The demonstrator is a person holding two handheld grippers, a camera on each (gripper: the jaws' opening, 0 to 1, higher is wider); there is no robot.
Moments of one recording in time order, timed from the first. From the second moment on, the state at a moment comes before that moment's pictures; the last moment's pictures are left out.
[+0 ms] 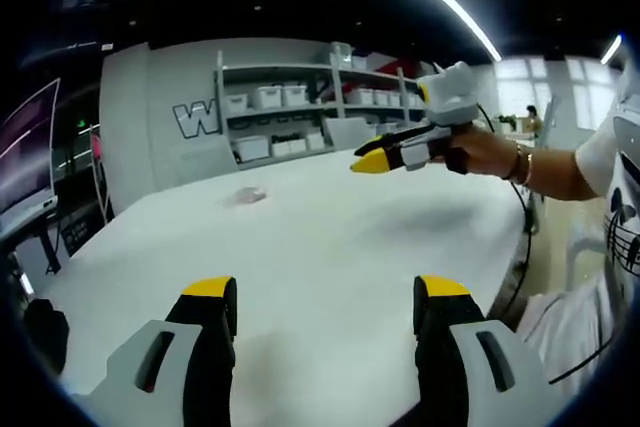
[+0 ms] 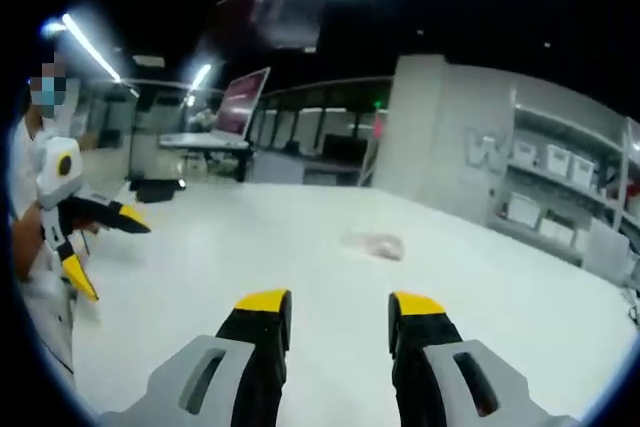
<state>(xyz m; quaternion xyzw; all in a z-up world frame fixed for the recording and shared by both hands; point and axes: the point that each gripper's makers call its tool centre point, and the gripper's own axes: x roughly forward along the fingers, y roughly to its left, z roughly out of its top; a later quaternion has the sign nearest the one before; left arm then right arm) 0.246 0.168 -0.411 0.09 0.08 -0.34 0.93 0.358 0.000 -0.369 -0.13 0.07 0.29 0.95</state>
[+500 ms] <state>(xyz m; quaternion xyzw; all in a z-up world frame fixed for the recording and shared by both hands) 0.245 0.163 -0.413 0.09 0.09 -0.35 0.93 0.387 -0.002 -0.366 -0.15 0.07 0.28 0.94</state>
